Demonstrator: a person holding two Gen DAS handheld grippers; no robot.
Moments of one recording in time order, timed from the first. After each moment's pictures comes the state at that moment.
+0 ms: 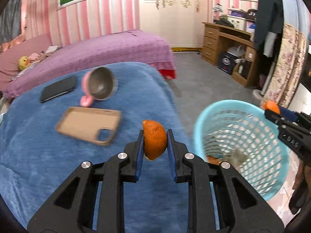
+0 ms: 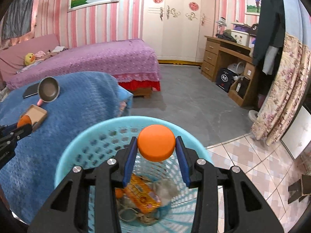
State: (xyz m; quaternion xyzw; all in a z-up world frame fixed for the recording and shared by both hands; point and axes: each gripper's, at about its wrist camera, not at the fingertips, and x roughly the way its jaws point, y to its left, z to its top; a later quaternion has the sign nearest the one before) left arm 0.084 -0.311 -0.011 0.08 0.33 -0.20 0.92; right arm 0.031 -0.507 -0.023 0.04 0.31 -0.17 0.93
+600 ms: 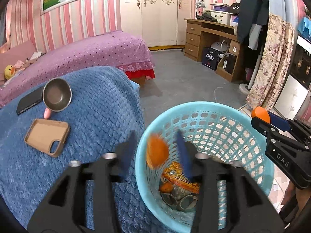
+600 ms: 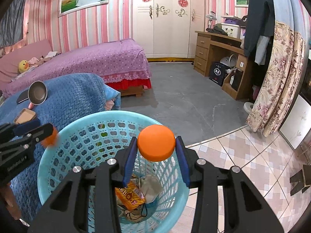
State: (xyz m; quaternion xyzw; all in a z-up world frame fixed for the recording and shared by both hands) left arm 0.076 -0.392 -0.019 0.10 0.32 -0.24 0.91; right arm 0.017 -0.540 -0.034 0.06 0.31 -0.19 0.93
